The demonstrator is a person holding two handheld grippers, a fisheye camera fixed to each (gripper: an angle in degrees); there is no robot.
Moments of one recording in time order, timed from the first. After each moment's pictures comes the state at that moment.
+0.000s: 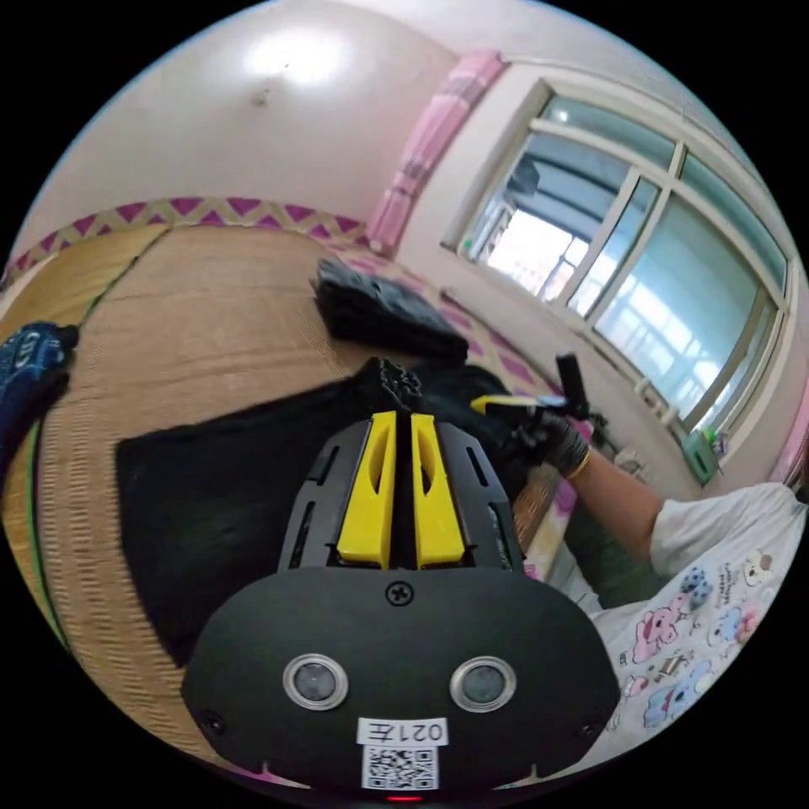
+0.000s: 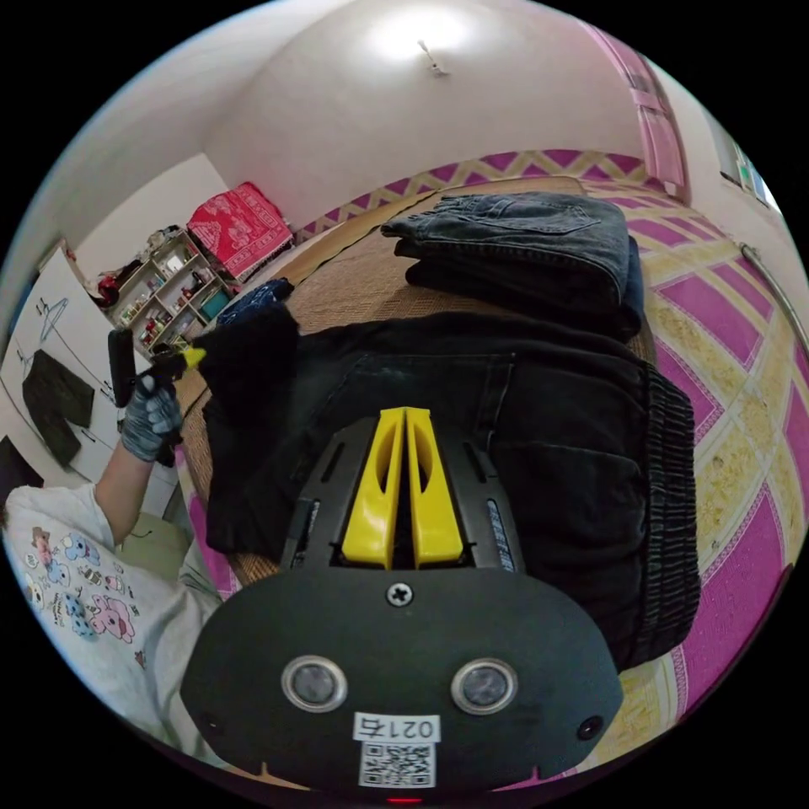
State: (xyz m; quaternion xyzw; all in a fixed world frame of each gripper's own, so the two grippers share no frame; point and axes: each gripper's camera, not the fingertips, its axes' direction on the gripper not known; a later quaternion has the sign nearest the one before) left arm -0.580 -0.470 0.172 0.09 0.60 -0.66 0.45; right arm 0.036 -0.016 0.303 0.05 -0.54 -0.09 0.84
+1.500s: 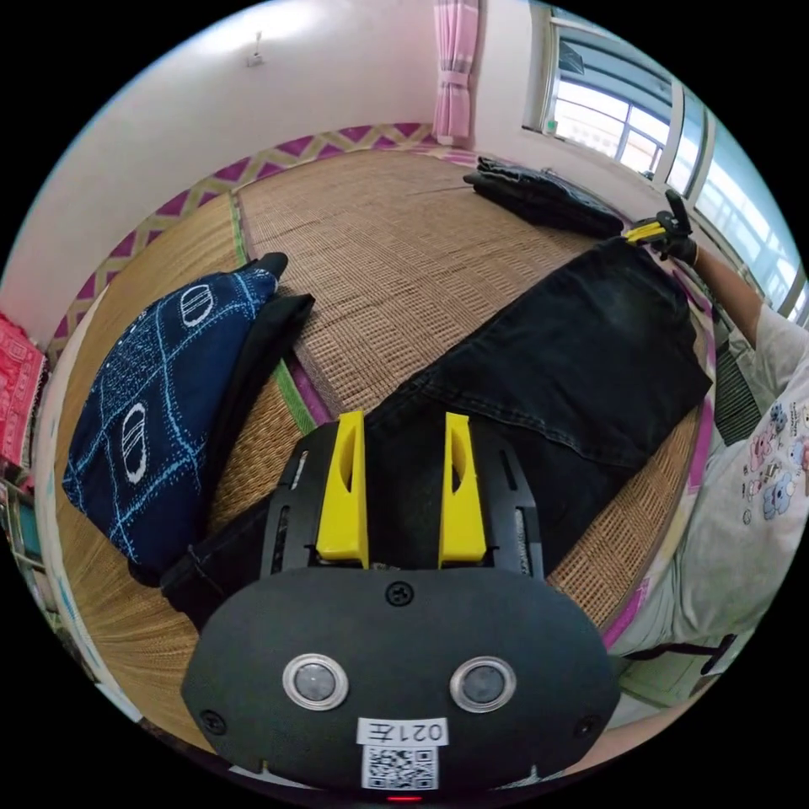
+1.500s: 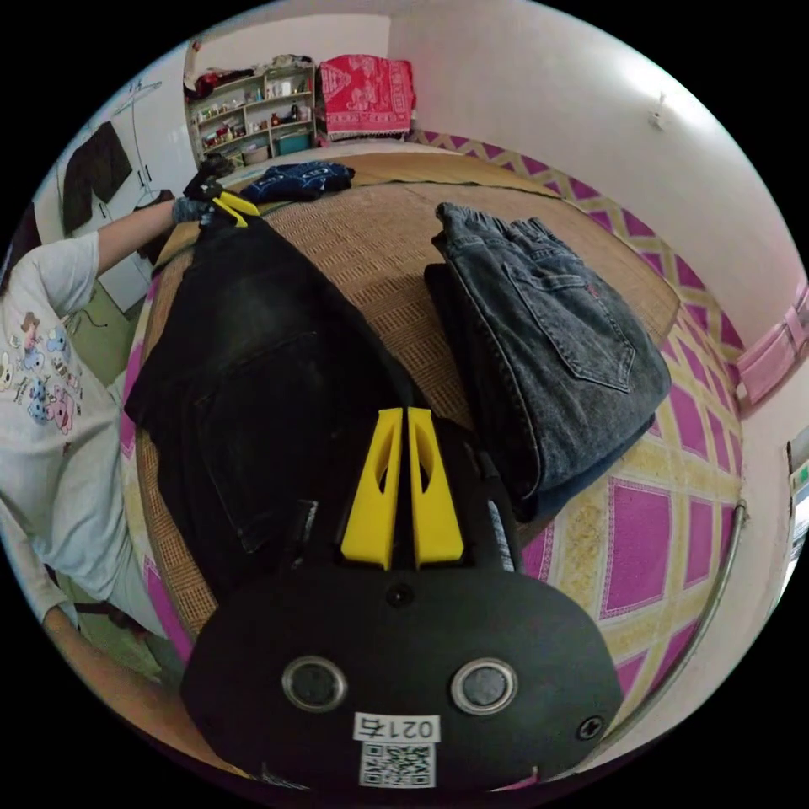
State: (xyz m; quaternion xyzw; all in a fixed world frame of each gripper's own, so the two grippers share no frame) left arm -0.501 -0.279 0.303 -0.08 0.64 -0.45 0.62; right arm 0.050 -0.088 0.245 0.12 -0.43 -0.39 0.80
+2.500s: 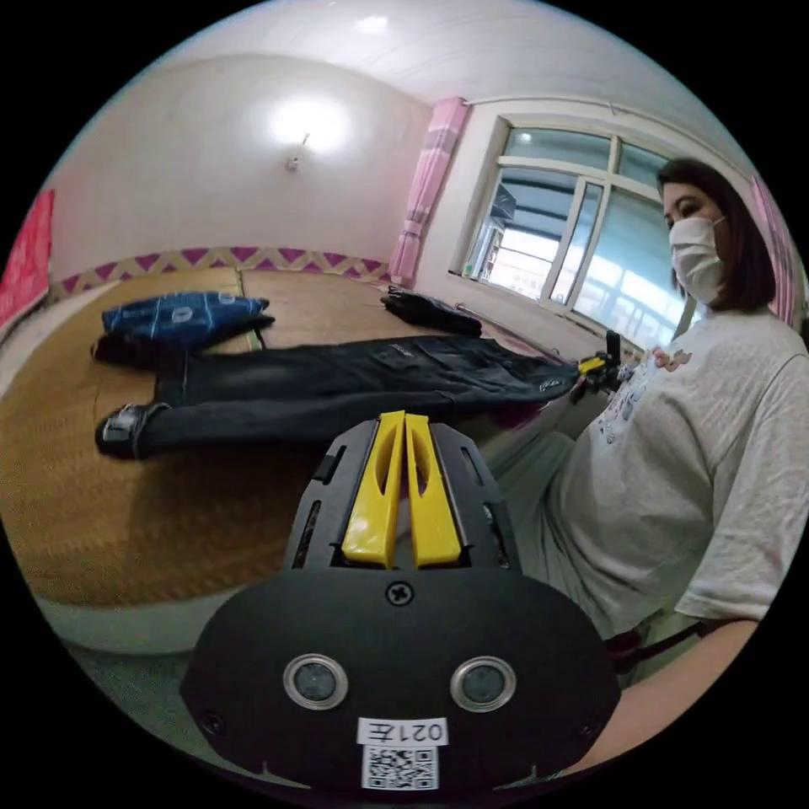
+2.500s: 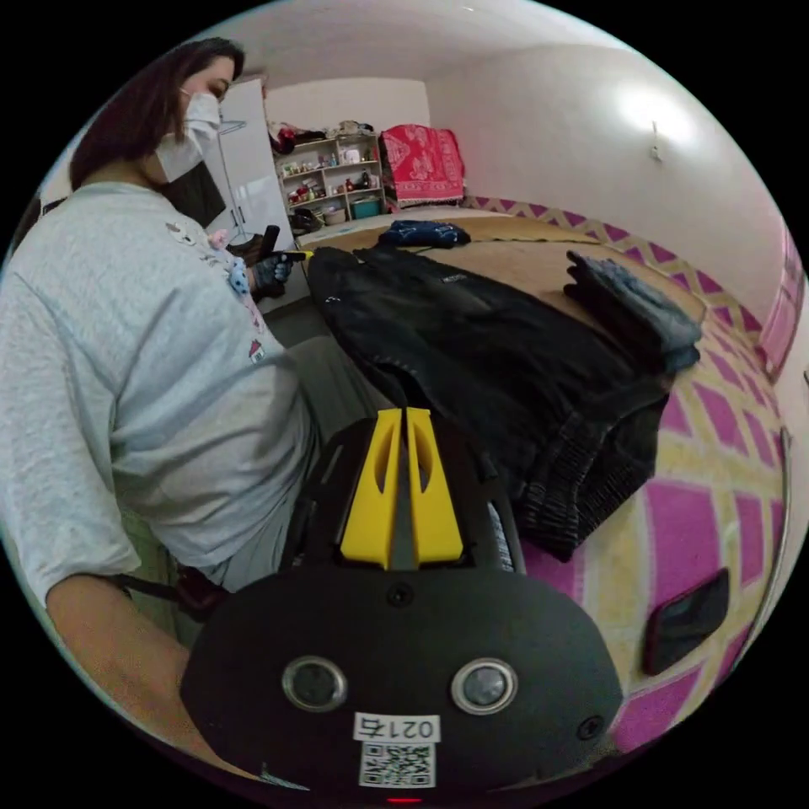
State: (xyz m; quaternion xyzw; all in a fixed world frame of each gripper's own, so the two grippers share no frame) left arm -0.534 -0.059 -0.011 0.10 0.57 -0.66 0.48; right arm 0.236 0.234 0.140 0.15 -0.56 -0.34 0.74
